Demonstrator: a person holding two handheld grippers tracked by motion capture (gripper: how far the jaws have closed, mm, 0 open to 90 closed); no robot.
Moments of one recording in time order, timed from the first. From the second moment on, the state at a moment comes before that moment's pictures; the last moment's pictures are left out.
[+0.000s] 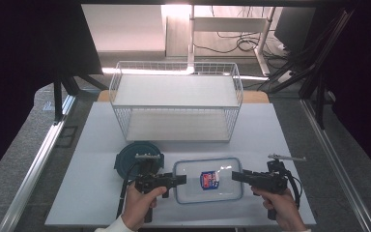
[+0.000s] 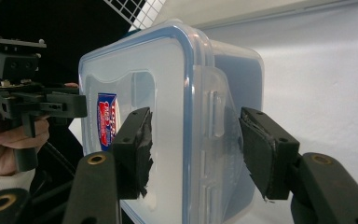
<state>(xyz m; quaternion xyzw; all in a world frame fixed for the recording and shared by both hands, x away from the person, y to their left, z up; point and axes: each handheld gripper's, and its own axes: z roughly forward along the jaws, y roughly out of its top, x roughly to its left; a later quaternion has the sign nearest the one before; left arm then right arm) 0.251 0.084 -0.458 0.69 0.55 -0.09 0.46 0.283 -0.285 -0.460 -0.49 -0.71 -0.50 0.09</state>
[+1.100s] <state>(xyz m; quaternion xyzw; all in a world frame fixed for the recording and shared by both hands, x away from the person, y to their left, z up) 0.273 0.112 -0.401 0.69 0.52 -0.04 0.49 0.312 -0.261 -0.404 -0.46 -0.70 -0.54 0.06</state>
